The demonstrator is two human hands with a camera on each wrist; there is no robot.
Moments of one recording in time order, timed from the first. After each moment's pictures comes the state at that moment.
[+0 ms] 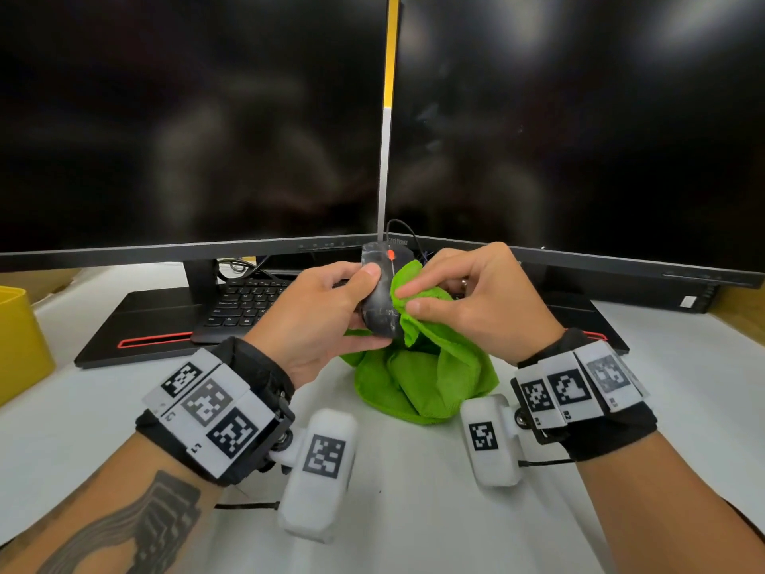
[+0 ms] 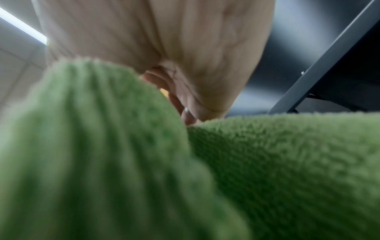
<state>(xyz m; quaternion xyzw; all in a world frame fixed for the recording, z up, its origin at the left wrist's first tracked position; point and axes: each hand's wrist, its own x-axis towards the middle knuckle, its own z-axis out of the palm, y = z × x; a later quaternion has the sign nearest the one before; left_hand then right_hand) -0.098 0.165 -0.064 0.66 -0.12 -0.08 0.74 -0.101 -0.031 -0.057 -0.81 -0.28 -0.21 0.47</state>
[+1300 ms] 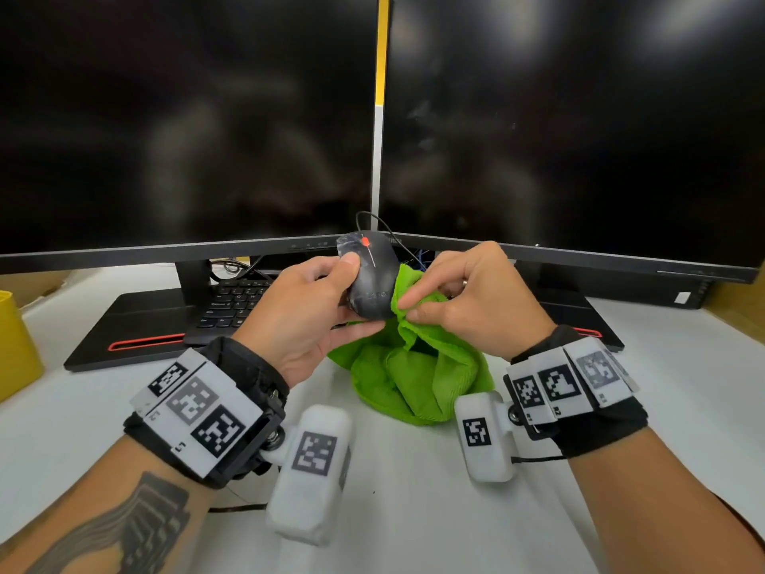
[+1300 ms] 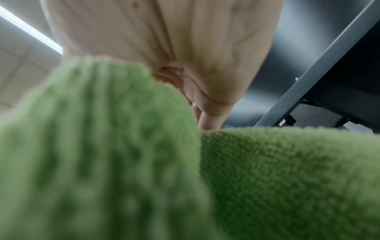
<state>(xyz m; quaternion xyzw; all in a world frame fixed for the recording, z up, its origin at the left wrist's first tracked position) -0.099 0.162 -0.059 0.60 -0.07 -0.05 0.79 -0.098 -0.035 -0.056 -0.85 -0.22 -0.21 0.42</state>
